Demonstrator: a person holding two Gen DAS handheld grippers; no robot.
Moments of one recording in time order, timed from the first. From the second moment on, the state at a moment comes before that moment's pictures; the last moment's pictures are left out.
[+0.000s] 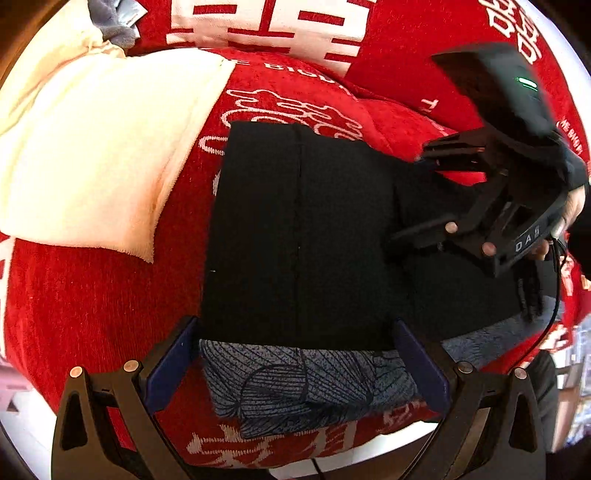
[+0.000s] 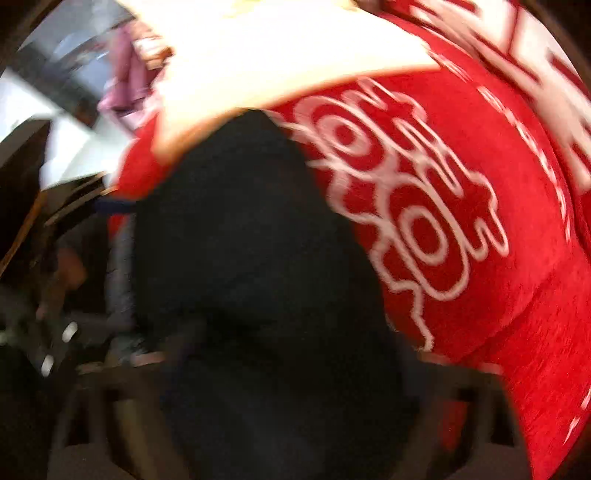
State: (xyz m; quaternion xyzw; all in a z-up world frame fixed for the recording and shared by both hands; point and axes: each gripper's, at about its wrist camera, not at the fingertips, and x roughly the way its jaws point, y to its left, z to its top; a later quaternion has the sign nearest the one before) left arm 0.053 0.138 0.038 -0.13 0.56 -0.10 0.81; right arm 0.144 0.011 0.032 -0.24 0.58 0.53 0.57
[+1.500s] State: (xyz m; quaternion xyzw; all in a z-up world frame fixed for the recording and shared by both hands) left arm 0.068 0.071 0.125 -0.03 0.57 -0.15 0.81; right arm 0.001 -0.132 0.073 -0.09 0.56 0.26 0.78
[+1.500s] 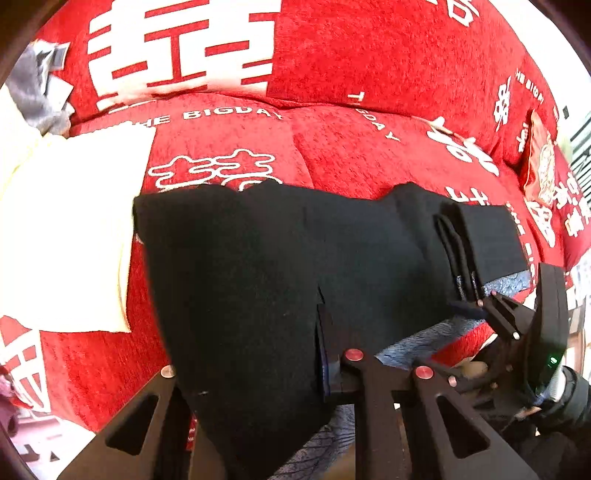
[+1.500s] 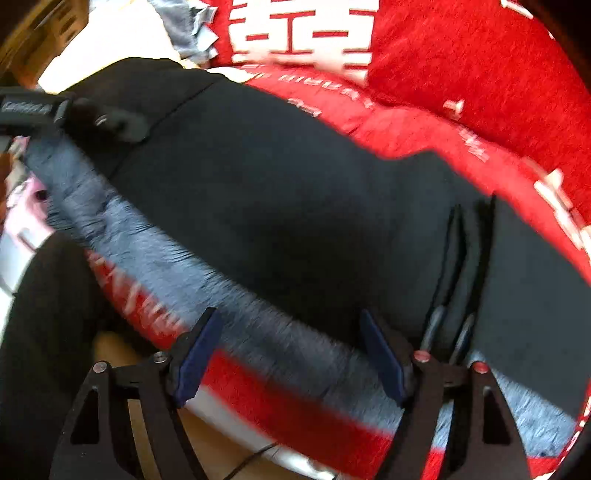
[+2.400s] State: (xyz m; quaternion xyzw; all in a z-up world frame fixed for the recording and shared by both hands) left arm 0.080 -0.142 0.235 0.09 0.53 -0.23 0.81; right arm 0.009 -0.347 0.121 -0.04 0.54 0.03 0.84
